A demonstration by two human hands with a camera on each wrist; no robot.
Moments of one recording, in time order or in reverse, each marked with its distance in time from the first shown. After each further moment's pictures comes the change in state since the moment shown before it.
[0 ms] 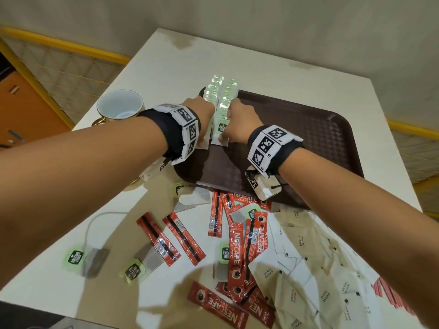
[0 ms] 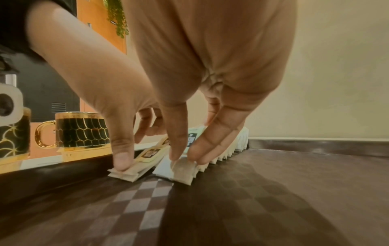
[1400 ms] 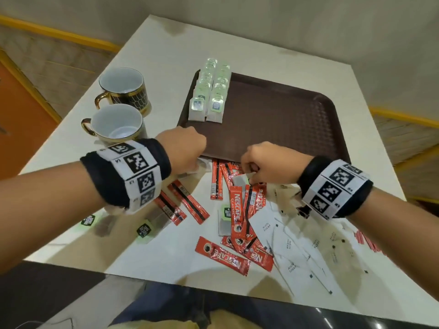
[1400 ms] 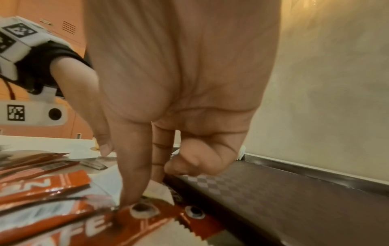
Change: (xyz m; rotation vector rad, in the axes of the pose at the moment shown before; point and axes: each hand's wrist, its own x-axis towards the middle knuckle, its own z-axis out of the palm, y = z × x) left_hand -0.126 0.001 0.058 0.087 0.046 0.253; right_hand -0.146 0.051 -0.006 -0.484 -0.364 -0.350
